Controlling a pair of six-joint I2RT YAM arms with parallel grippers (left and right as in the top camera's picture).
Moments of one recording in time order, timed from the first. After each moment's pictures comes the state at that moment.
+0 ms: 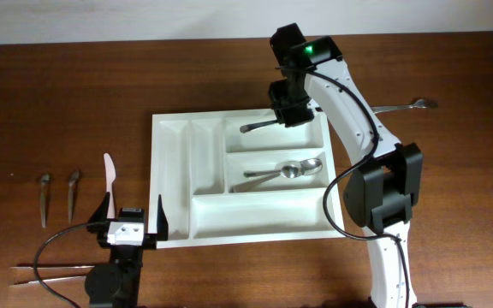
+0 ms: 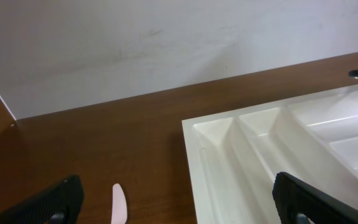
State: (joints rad) left arm 0.00 0.01 0.01 -0.07 0.01 0.19; right arm 0.35 2.31 2.23 -1.36 -0.12 1.64
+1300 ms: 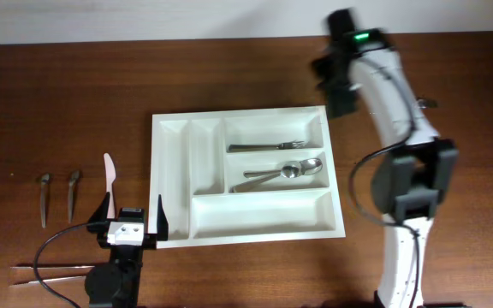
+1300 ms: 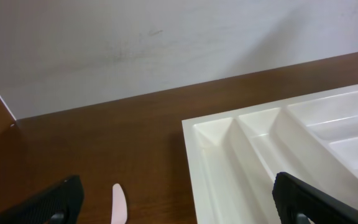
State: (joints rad) left arm 0.00 0.01 0.01 -0.07 0.01 0.19; right arm 0.06 2.31 2.23 -1.14 -0.06 1.37
